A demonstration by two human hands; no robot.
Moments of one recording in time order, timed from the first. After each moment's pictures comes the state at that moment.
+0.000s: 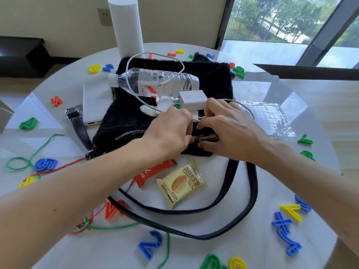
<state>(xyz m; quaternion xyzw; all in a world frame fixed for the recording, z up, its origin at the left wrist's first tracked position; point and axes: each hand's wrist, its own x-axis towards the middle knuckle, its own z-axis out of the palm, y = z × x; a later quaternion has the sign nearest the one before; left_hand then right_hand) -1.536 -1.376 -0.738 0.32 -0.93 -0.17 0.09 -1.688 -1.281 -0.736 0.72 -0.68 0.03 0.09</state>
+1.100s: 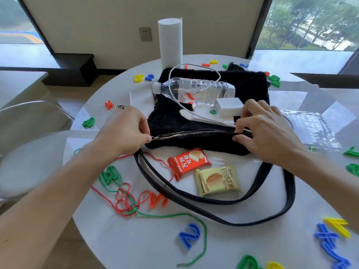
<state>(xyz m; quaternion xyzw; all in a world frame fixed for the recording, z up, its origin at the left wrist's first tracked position) -1.396 -1.423 -0.717 0.52 -0.83 -0.17 0.09 -1.681 -1.288 -0.741 0.68 -0.72 0.12 0.10</state>
